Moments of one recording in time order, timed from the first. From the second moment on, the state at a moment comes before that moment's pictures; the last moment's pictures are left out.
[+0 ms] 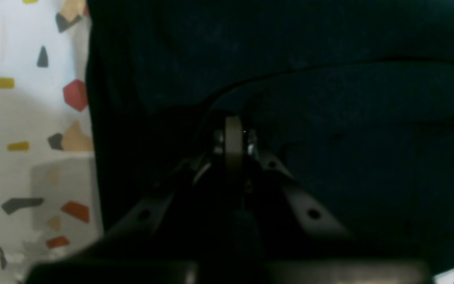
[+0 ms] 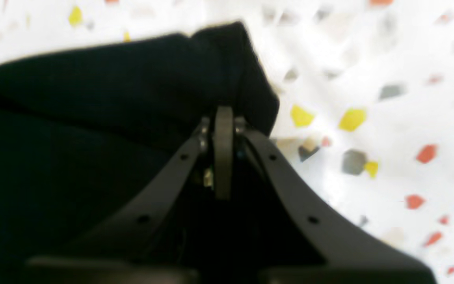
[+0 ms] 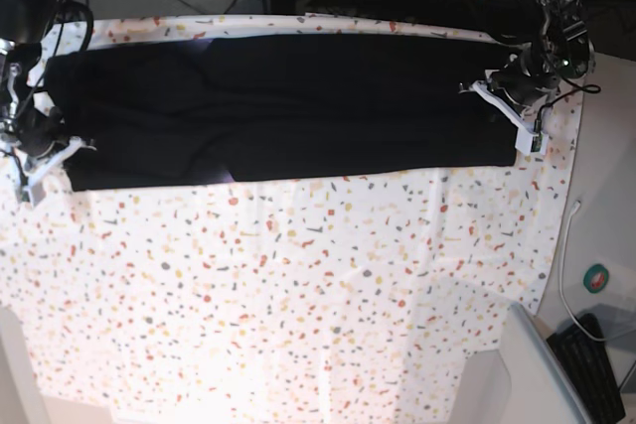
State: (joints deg) left arm 13.2 -12.2 -24.2 74.9 -16.7 -25.5 37.8; right arm 3.6 15.0 26.8 56.5 10.5 30.9 -35.2
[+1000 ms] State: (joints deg) left arm 24.3 -13.2 -35.8 96.1 -35.7 -24.8 41.1; right arm -9.1 7.1 27.5 89.3 10.4 31.0 -45.8
